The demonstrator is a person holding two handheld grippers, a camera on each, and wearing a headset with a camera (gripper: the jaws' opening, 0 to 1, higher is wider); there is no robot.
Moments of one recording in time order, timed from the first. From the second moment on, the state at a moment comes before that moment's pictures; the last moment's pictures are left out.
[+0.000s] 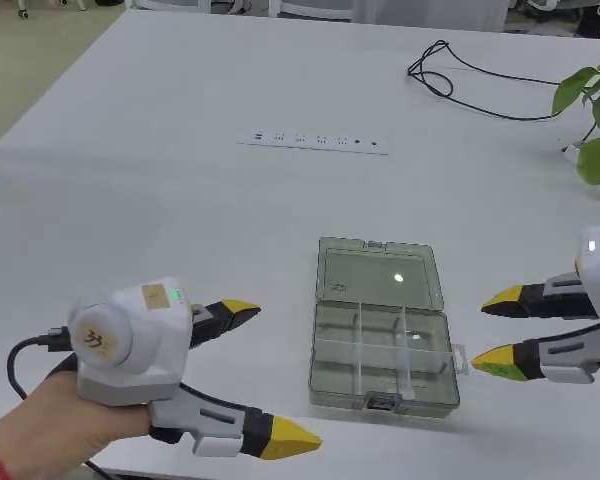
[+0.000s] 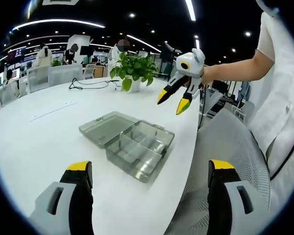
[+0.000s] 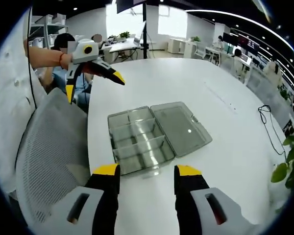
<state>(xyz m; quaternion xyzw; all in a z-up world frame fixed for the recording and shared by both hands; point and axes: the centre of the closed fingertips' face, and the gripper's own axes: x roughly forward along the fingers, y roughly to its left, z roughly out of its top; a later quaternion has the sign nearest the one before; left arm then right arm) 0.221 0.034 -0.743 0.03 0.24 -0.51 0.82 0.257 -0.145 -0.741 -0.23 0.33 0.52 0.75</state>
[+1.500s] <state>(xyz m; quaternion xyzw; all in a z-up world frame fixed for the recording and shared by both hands) 0.216 0.036 -0.756 0.05 0.26 -0.51 0.82 0.221 -0.190 -0.766 -0.15 0.31 0.47 0.81</state>
